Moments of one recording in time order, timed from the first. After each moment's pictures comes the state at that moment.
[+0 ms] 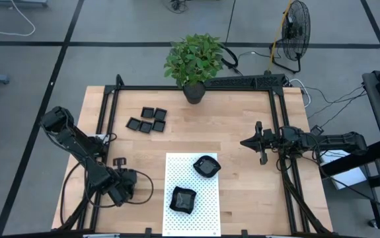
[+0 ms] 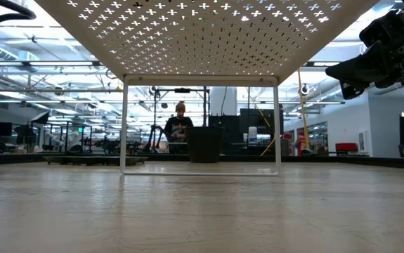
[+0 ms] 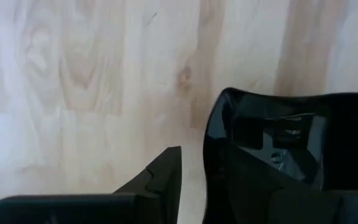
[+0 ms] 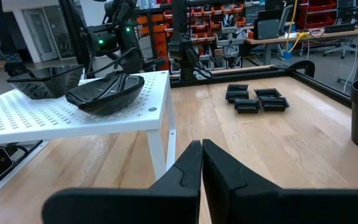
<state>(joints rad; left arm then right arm) -0.86 1.46 0.77 -0.92 -0.16 -0.95 0.00 0.15 0.02 0.08 -0.03 0.12</state>
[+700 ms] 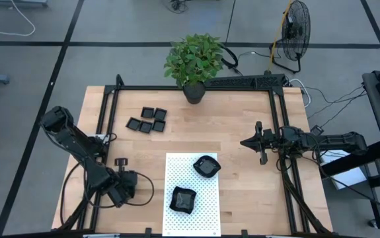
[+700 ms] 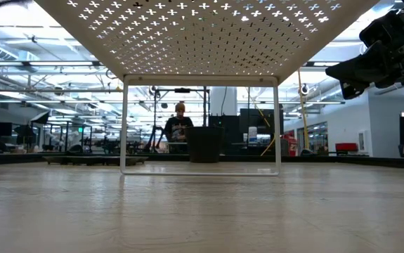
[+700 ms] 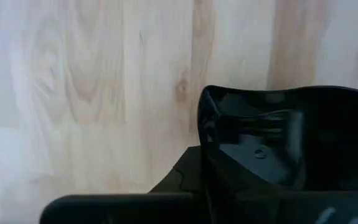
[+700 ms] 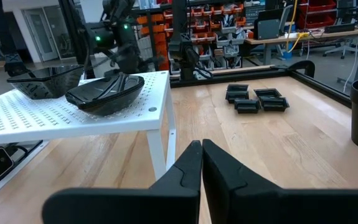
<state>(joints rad) -0.86 1.46 0.80 -0.93 -0.19 -0.88 0.00 0.15 0.02 0.08 -0.03 0.12</state>
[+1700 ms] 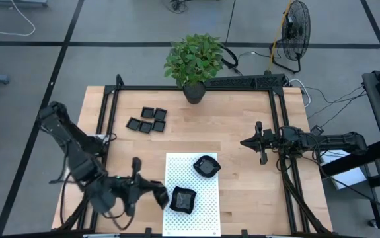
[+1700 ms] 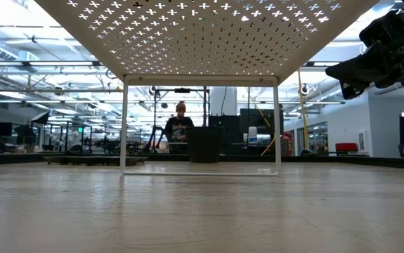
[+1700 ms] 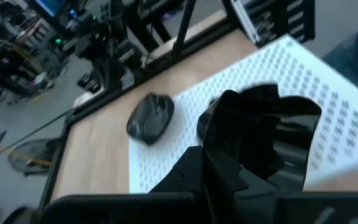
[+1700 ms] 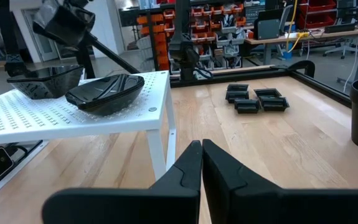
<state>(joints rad) -0.84 1.36 1.22 -0.48 -0.76 0.03 0.00 0.15 0.02 0.08 -0.03 0.12</state>
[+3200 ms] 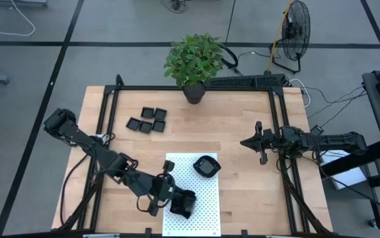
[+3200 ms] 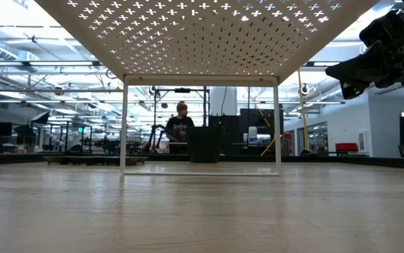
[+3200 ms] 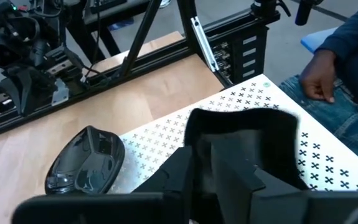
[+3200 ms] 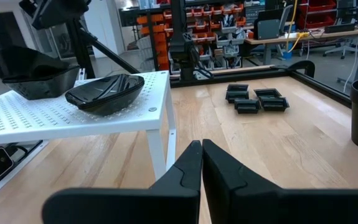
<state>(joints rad) -0.58 1.52 1.22 -0.16 -0.30 0.08 0.00 0.15 0.02 0.08 -0.03 0.12</state>
